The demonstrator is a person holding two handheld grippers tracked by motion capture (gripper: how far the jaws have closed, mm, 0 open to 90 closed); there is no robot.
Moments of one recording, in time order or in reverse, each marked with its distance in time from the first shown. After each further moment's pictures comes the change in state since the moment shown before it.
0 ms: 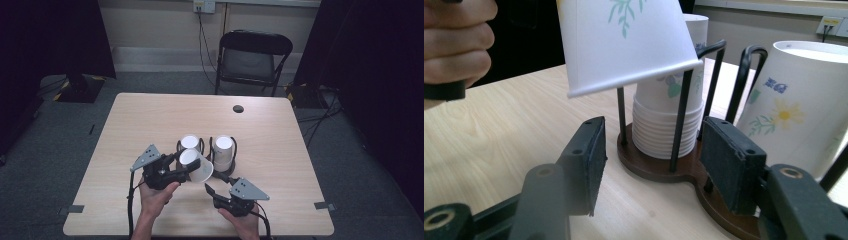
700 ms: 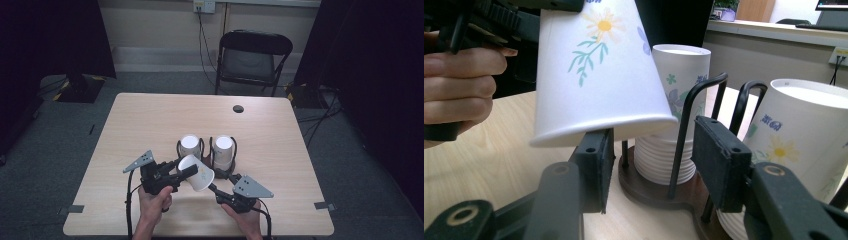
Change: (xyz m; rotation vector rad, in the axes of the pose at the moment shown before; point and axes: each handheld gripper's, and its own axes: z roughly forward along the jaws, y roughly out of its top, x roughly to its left) left arm 0.014 -0.019 -0.007 -0.024 -0.141 -0.192; right arm -0.010 0.006 0.000 -0.080 0.058 -0.041
